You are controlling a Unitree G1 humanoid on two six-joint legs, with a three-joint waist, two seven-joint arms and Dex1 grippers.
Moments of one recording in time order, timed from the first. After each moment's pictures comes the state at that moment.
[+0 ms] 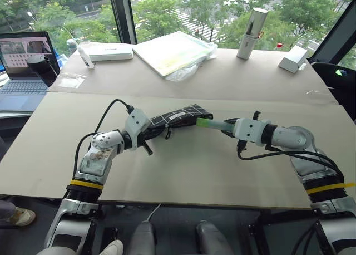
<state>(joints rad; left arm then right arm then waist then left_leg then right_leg) -0.51 0.46 -0.09 0.16 -0.16 0.28 -0.83 -0.53 -0.71 0.15 0.19 -0.17 -0.23 0.84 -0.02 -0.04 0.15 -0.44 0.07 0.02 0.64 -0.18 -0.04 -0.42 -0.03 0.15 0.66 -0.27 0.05</state>
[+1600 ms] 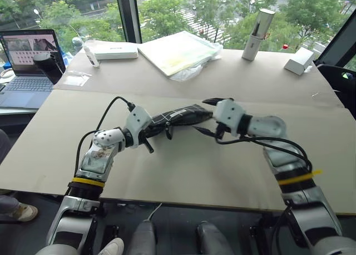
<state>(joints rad) -0.53 0.46 -0.09 0.18 -0.16 0.27 -0.83 -0.48 -0.56 0.06 -0.15 0.37 0.39 0.97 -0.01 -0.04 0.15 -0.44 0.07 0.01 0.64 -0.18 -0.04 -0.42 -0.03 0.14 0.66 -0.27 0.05</state>
